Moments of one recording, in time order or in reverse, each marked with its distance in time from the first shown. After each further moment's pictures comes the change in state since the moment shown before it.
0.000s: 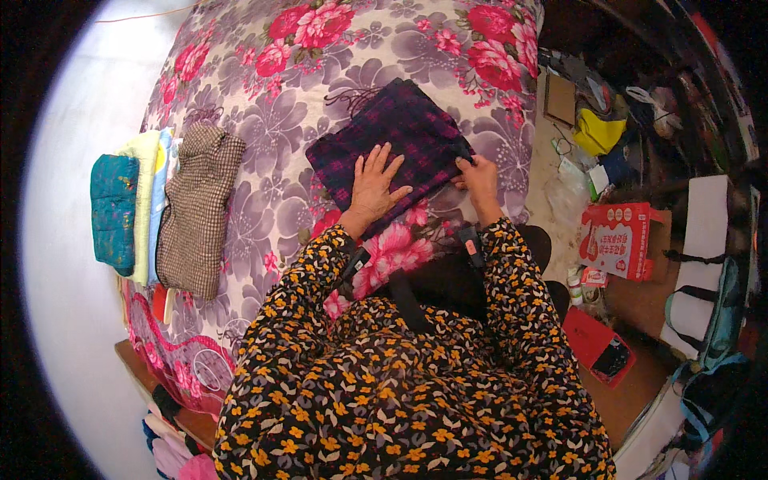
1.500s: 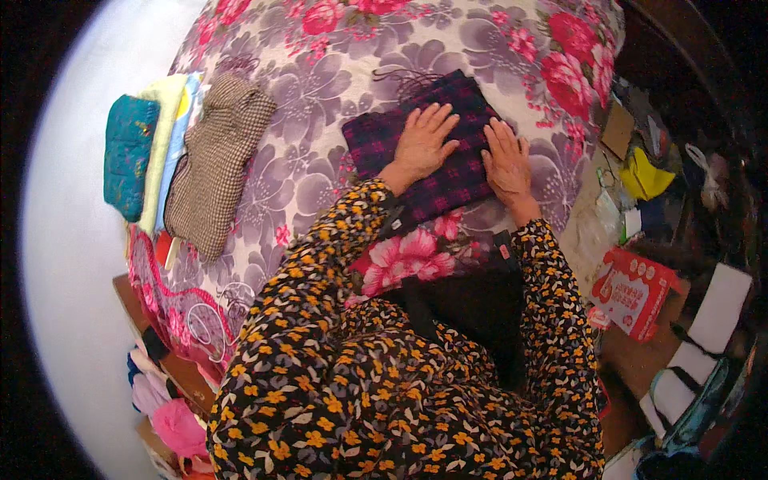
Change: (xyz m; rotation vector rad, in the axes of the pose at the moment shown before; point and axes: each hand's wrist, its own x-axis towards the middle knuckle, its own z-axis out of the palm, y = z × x) left_hand 0.064 -0.029 0.002 0.046 0.129 0.039; right_hand 0.020 -0.040 0.029 -1.211 -0.114 -1.051
